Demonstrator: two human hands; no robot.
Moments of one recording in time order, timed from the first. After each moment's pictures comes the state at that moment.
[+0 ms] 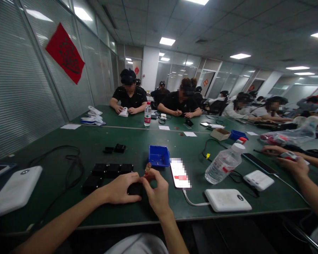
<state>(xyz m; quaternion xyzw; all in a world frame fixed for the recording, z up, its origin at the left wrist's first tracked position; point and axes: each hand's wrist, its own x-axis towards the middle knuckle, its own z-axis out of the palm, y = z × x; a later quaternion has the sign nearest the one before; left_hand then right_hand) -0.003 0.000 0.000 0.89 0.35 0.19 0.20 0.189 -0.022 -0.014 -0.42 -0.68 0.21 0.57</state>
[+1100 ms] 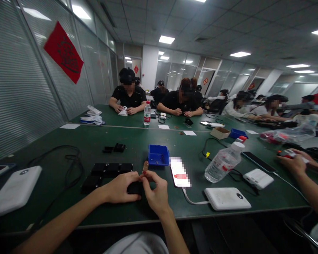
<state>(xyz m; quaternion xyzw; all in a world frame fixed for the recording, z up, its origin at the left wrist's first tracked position) -0.003 0.000 -0.002 0.89 0.34 0.20 0.24 0.189 -0.024 -0.014 -0.41 -0.68 0.25 0.56</state>
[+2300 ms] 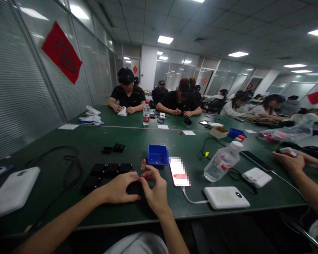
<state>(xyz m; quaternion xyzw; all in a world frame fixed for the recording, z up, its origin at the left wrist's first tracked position) -0.003 -0.001 -0.001 0.89 0.35 0.19 0.22 0.188 -0.023 -0.018 -0.41 -0.67 0.24 0.57</state>
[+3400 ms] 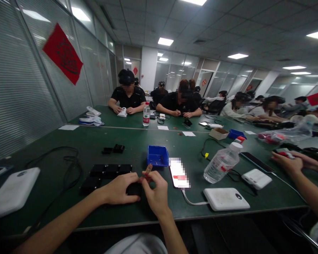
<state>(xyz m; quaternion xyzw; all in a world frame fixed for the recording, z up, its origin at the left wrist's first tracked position) -0.003 0.000 -0.001 0.89 0.34 0.20 0.22 0.190 -0.024 -0.012 -0.43 -0.68 0.20 0.55</state>
